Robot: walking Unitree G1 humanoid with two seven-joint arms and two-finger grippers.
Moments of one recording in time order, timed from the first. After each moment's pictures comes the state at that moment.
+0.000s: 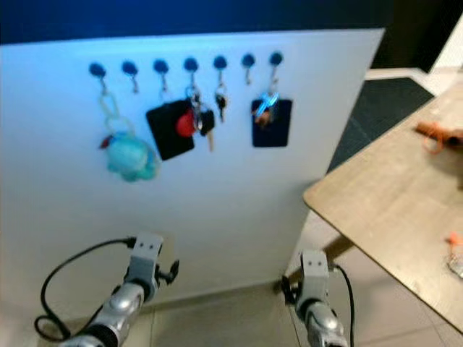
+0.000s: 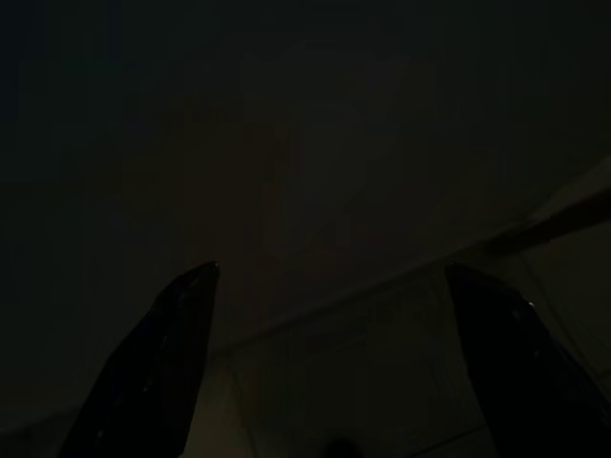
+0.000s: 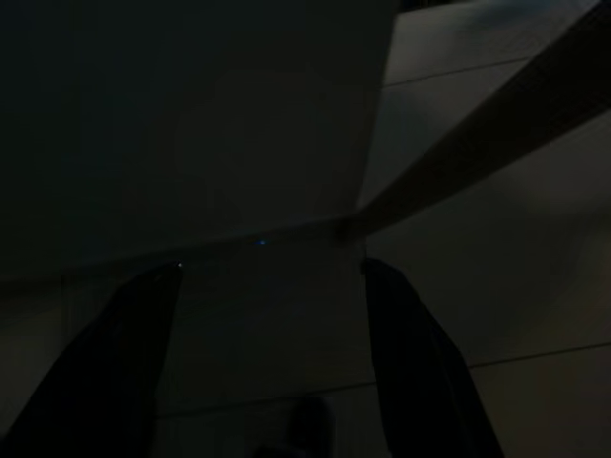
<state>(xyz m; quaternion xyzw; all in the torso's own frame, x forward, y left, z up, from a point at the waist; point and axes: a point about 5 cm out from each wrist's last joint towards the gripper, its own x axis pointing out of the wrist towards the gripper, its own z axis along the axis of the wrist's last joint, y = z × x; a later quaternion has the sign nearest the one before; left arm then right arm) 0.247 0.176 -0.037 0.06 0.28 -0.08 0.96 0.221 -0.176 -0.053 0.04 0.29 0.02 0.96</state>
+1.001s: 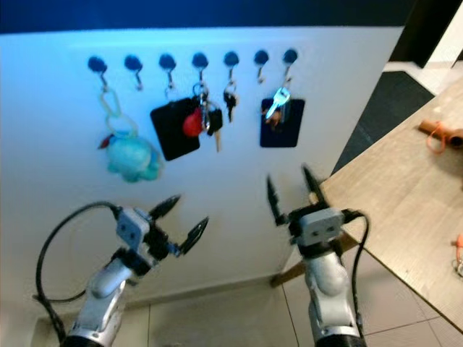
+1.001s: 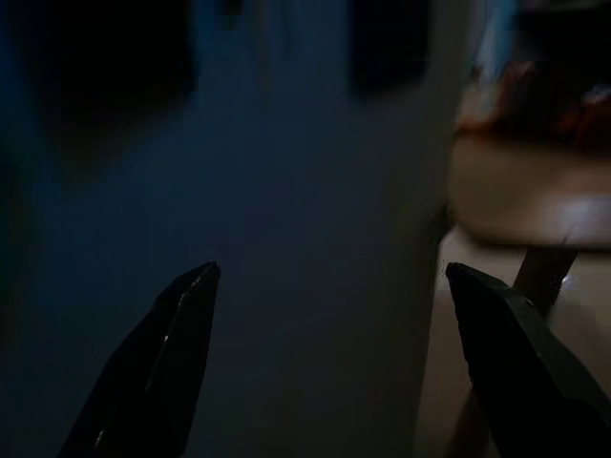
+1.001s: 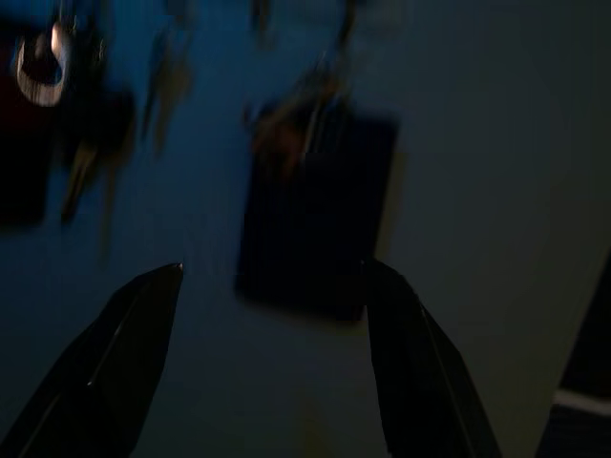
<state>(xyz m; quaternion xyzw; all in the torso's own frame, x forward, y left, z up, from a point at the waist) 0.249 0.128 0.106 0.02 -0.15 -0.36 0.92 0.255 -0.152 0.148 -0.07 -0.30 0.10 0.94</state>
